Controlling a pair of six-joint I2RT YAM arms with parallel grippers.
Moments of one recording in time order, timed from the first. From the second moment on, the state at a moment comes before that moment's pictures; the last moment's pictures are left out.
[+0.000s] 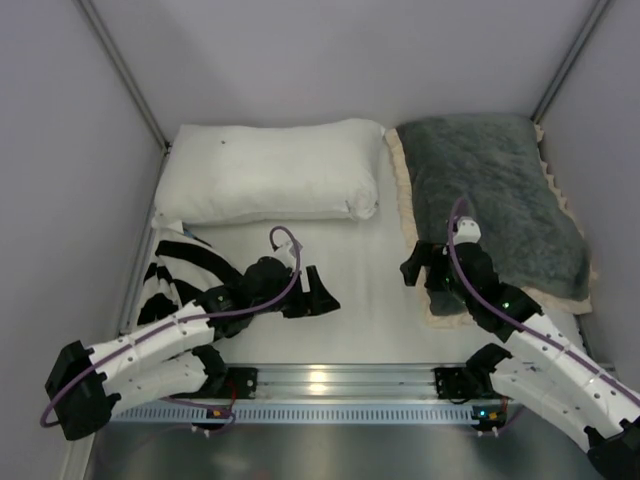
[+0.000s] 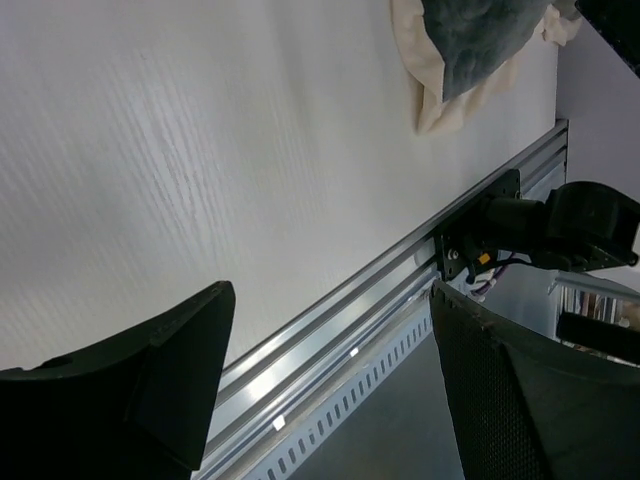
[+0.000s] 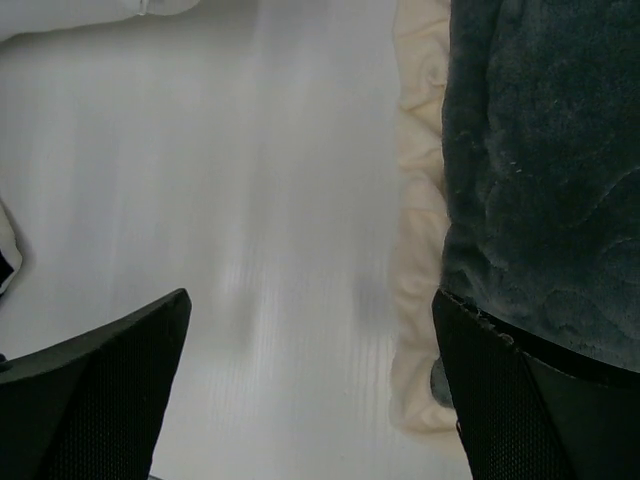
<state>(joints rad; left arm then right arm) -0.87 0.92 0.55 -0.23 0.13 -0.94 0.61 0.69 0.57 -0.45 0.22 0.53</state>
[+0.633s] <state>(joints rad) -0.98 1.17 0.75 -0.20 0.11 -0.90 0.61 0.63 0.68 -0.53 0.28 0.53</state>
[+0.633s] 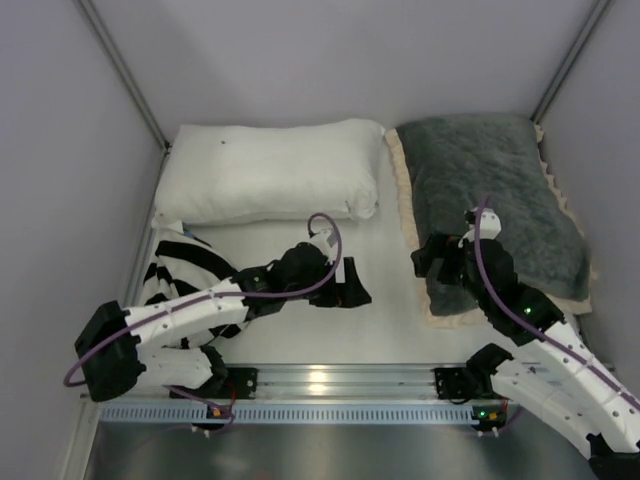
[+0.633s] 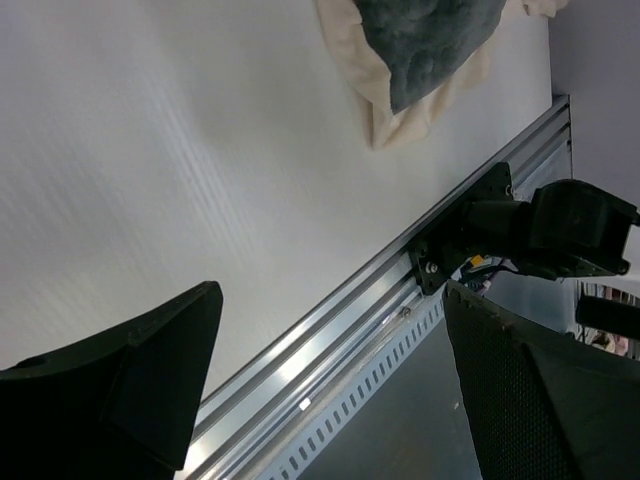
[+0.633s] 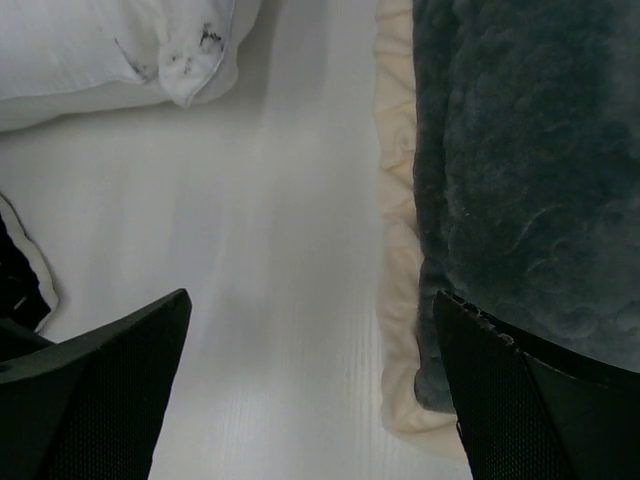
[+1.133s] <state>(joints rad) -1.08 2.06 1.48 0.01 0.13 -0.73 0.61 0.43 0.98 -0.79 0.62 0.45</state>
